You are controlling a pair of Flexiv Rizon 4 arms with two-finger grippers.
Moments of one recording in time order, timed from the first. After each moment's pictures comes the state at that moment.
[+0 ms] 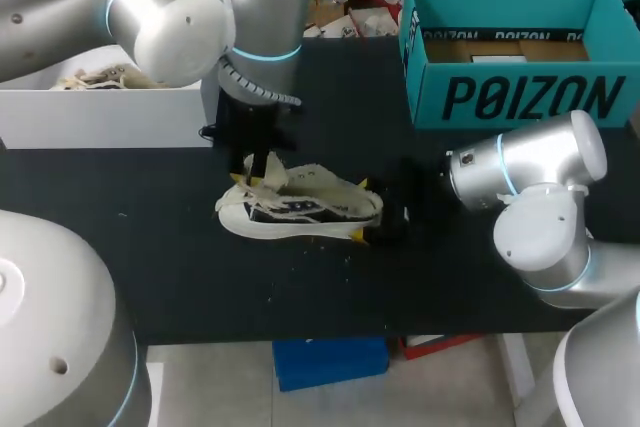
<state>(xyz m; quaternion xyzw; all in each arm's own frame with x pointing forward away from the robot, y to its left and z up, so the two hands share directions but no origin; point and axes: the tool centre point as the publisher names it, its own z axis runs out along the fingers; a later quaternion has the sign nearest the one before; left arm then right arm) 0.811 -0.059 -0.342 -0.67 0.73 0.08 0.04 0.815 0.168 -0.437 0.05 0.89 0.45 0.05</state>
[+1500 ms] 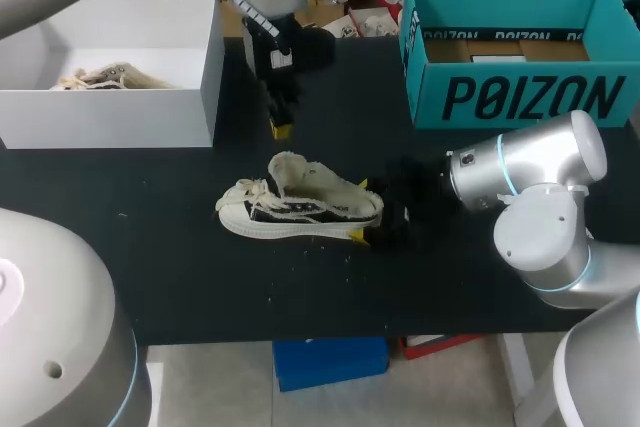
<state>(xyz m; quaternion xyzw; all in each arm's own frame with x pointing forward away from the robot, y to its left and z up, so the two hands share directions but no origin) 0.826 -0.117 -0.249 -0.17 0.98 0.00 -0.12 0.815 0.168 -0.438 0.05 0.89 0.45 0.05</state>
